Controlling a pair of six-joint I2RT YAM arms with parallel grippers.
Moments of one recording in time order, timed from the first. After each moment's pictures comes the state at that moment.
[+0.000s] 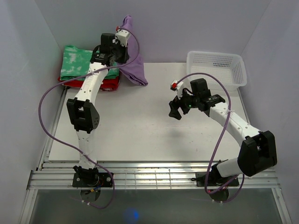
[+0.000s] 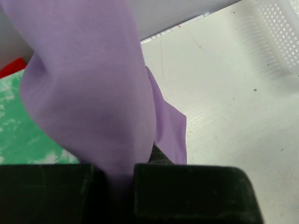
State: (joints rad) left arm -0.23 2.14 2.22 -0.54 0.24 0.10; right arm 0.43 1.40 1.08 -0.45 -0.52 -0.37
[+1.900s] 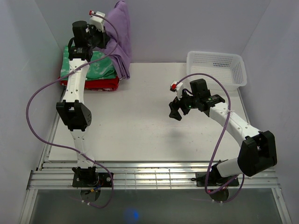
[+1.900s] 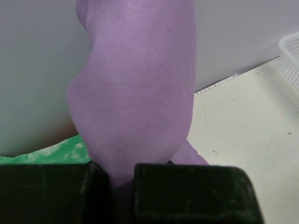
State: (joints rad) left arm -0.03 2.15 2.42 -0.43 0.39 0.19; right arm 0.43 1.40 1.08 -0.47 -0.52 -0.40
